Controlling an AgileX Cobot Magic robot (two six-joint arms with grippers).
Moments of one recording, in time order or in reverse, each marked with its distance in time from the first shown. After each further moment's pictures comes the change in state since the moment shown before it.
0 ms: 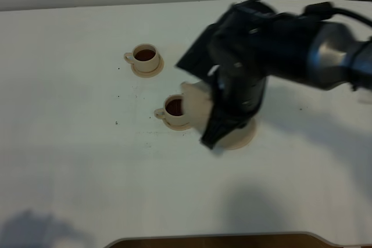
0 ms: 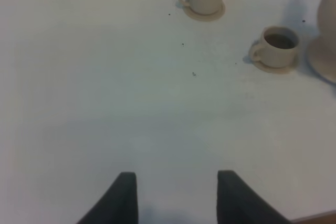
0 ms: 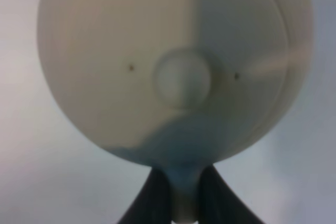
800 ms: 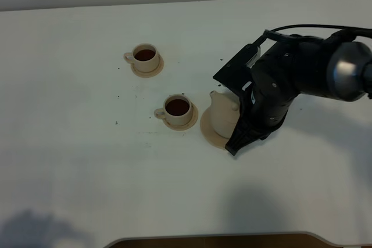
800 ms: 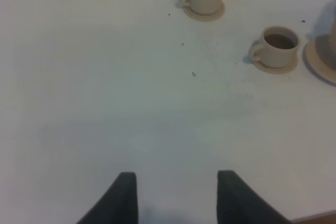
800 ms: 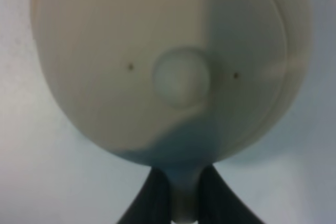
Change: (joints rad) left arm 0.000 0.000 0.000 0.000 0.000 -0.001; right arm -0.118 0.043 0.226 0.023 -0.318 -0.001
